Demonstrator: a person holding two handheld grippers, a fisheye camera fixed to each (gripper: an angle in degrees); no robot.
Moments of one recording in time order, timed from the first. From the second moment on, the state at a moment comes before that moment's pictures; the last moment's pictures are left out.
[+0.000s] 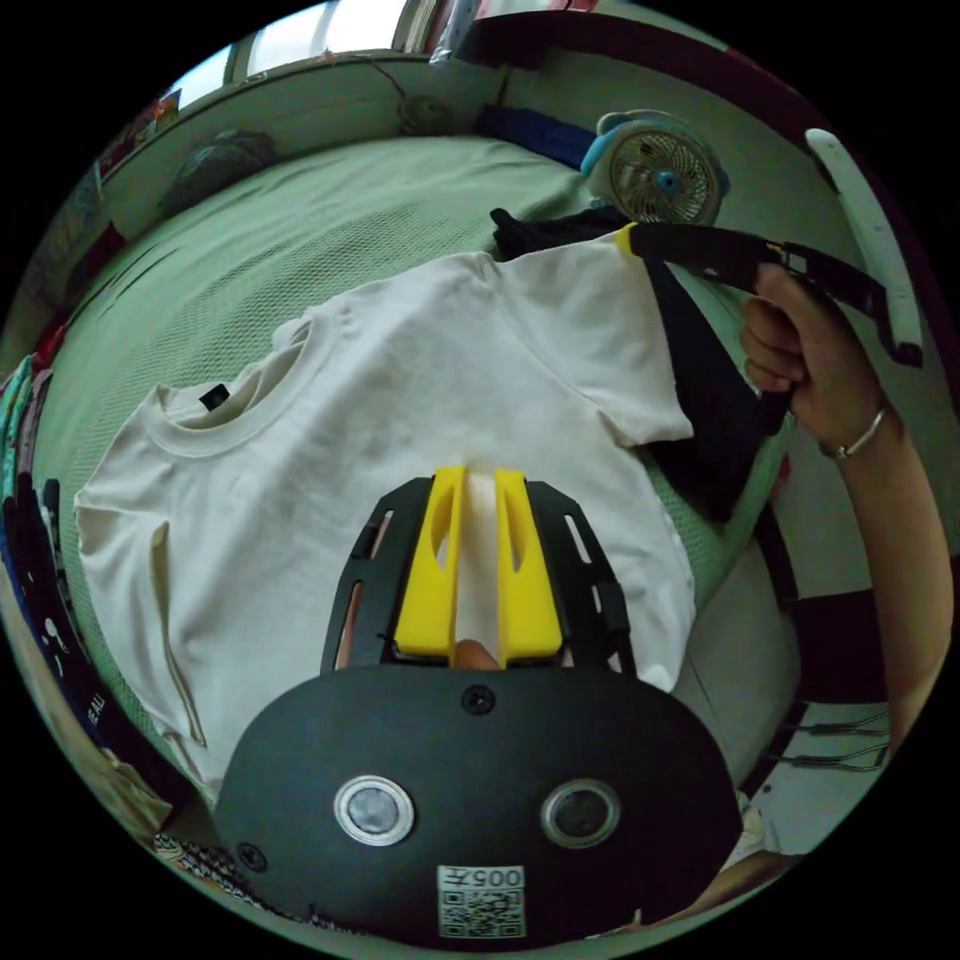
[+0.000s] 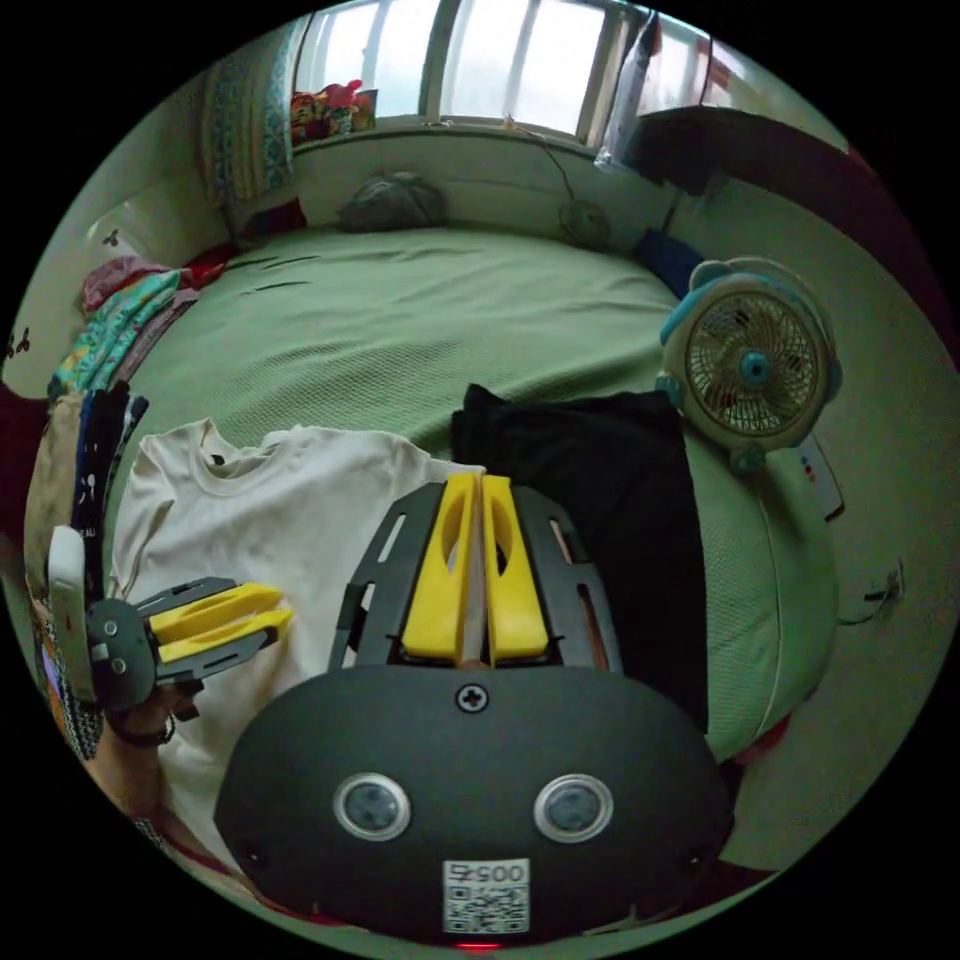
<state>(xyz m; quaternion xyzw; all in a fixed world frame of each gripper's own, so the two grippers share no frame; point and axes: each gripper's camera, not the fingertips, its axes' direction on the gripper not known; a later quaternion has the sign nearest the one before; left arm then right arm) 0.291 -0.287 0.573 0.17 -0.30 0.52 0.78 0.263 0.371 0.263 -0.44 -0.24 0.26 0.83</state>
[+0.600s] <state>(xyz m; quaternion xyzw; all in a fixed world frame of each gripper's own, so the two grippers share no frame) 0.261 -0.313 0.527 0.19 -0.29 0.48 0.80 0.196 0.294 0.255 -0.42 -0.35 0.25 0.80</state>
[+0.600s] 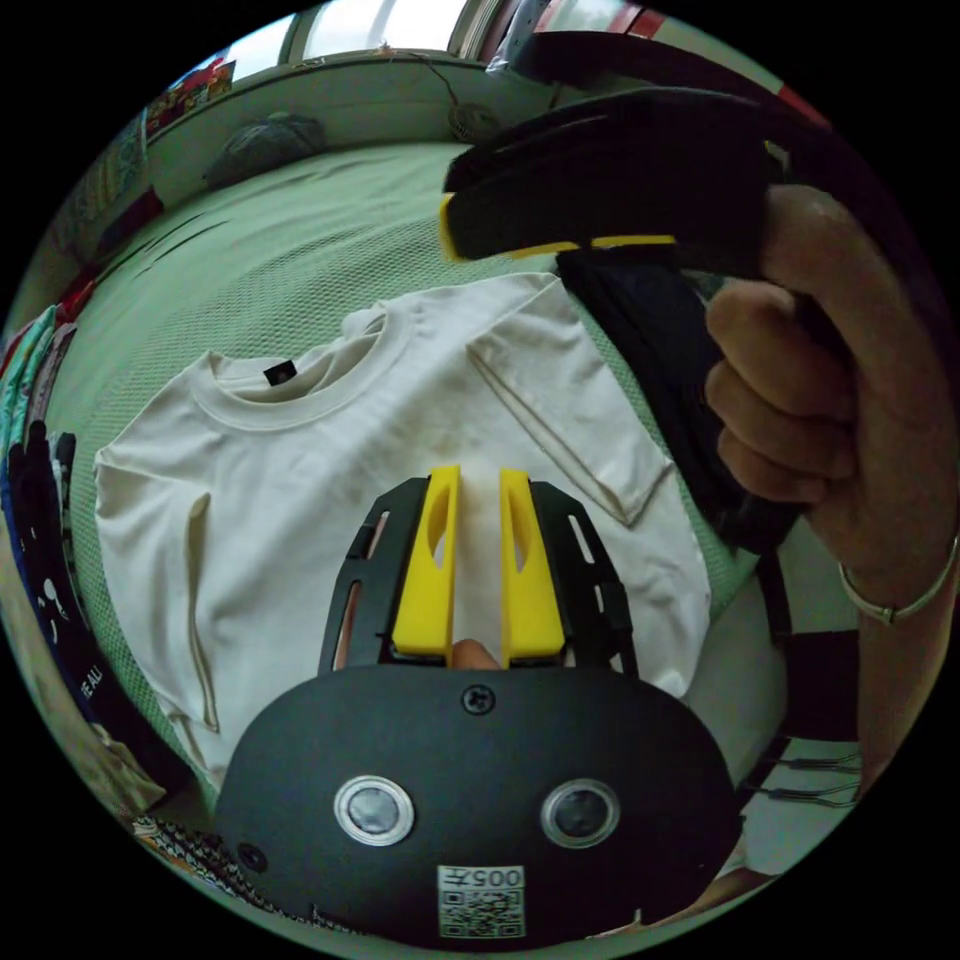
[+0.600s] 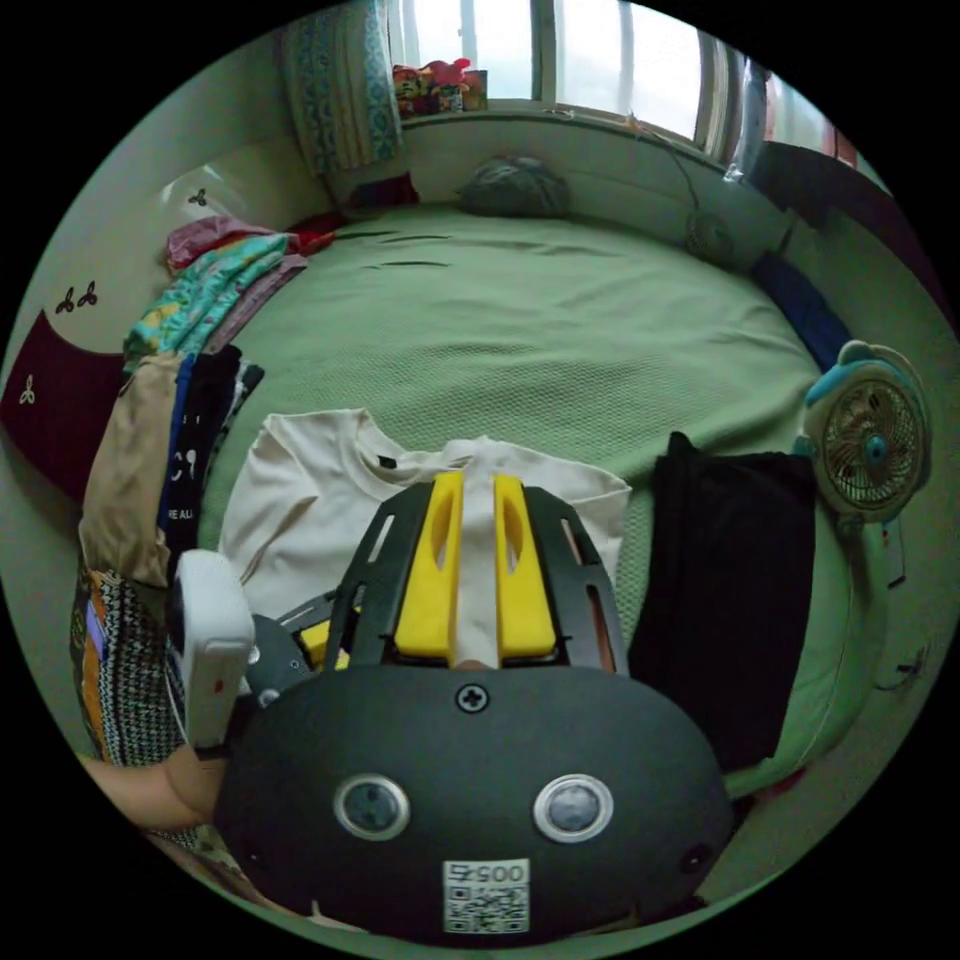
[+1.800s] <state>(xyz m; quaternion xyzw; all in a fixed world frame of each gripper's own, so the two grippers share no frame) 0.107 -0.268 0.380 0.21 -0.24 0.47 0.82 0.166 0.392 0.083 -0.50 -0.31 0.21 0.78</state>
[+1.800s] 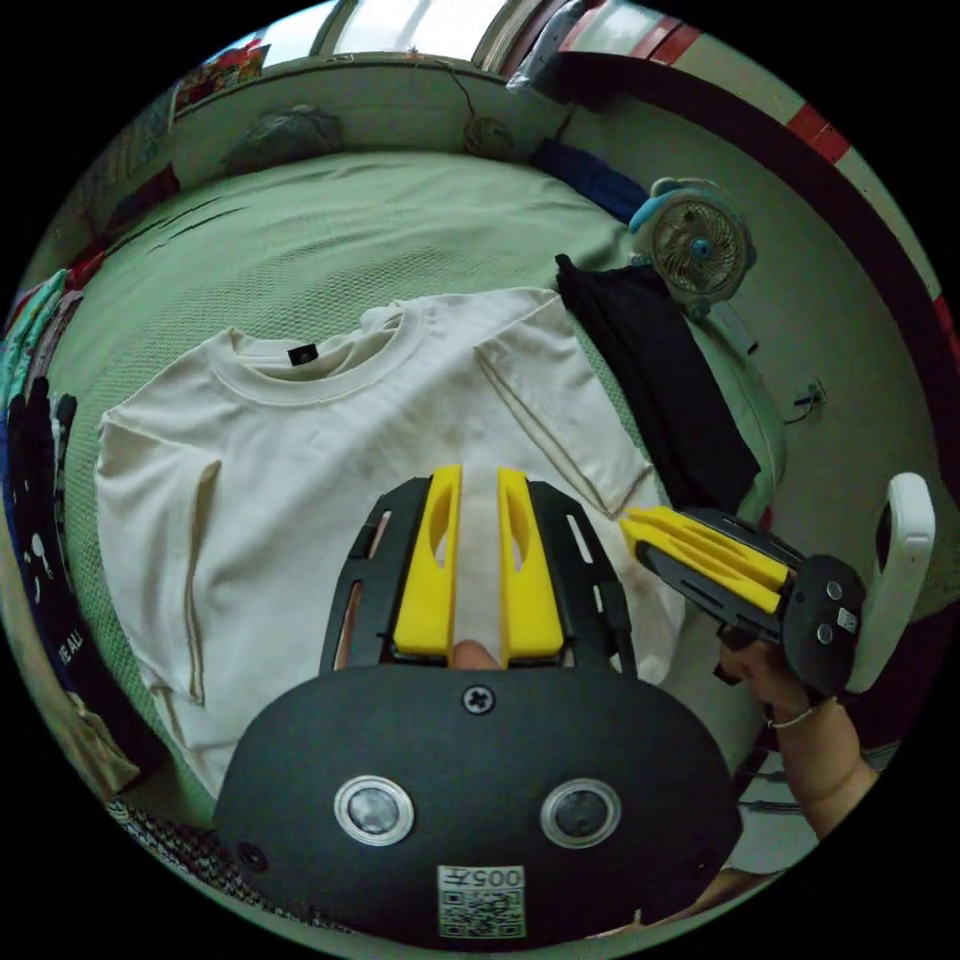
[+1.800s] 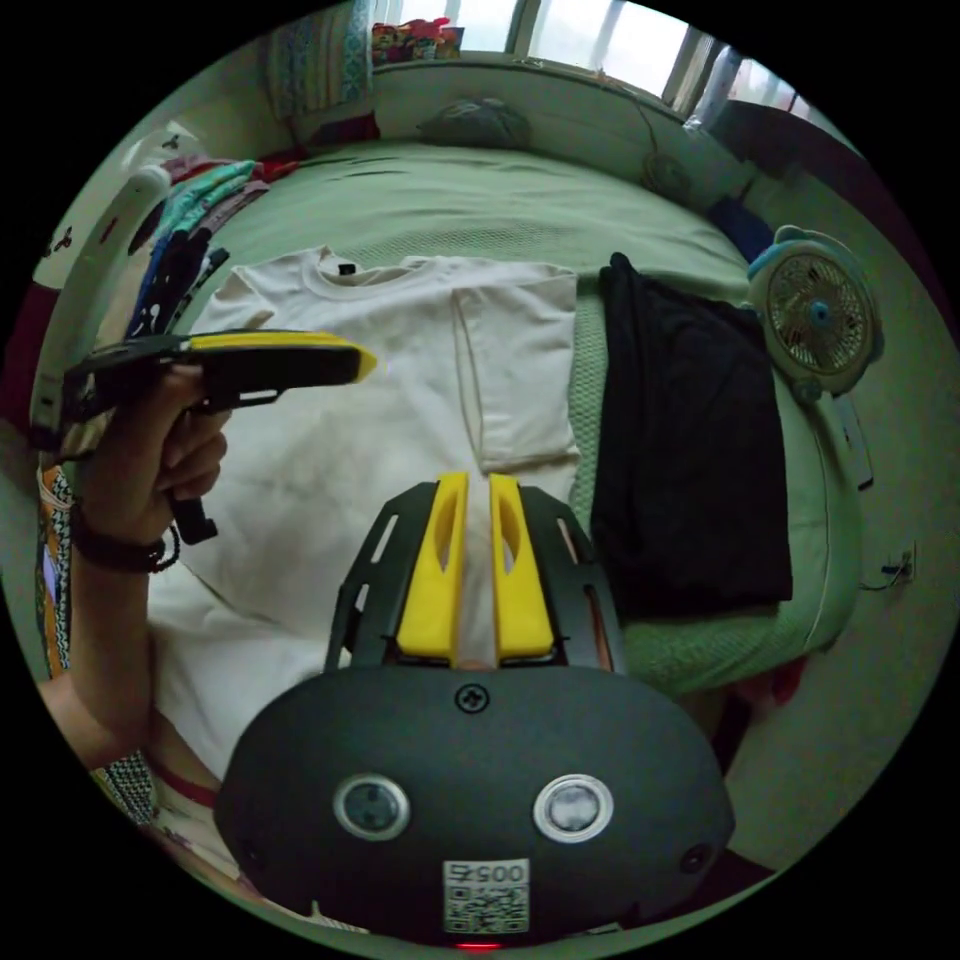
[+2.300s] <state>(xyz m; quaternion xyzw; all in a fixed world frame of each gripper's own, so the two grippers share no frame) -0.124 -0.177 0.204 0.30 -0.28 0.30 0.86 0.199 0.463 -0.036 -0.52 -0.28 0.33 0.74</state>
